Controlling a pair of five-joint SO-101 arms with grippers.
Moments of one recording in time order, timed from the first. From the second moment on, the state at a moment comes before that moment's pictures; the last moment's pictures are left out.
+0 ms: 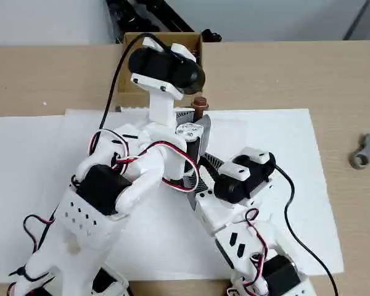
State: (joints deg) left arm 33.1 -32.3 12.4 65.6 20.2; right arm -34.4 -100.3 78.1 38.0 -11.6
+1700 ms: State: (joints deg) left arm 1.1 -29.1 -5.5 97.1 21.8; right arm -26.9 -34.9 37.0 18.9 -11.6
